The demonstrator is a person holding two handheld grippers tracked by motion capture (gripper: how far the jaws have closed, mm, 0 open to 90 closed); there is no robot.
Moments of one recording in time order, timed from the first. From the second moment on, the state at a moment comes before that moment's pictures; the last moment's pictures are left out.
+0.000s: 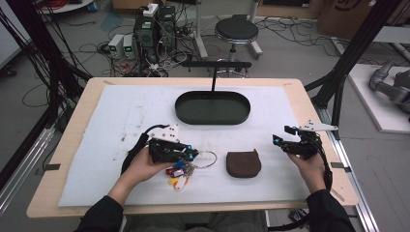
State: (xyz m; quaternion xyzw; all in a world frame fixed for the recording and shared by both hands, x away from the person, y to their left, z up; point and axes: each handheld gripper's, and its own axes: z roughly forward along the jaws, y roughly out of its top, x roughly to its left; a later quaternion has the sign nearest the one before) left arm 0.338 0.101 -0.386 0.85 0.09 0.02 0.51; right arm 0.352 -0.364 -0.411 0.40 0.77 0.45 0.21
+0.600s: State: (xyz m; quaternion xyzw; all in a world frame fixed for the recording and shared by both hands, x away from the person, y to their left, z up) left arm 0.339 0.121 -0.358 0.80 0.12 0.09 0.58; right arm 0.354 -0.363 -0.412 0.41 0.77 0.44 0.21
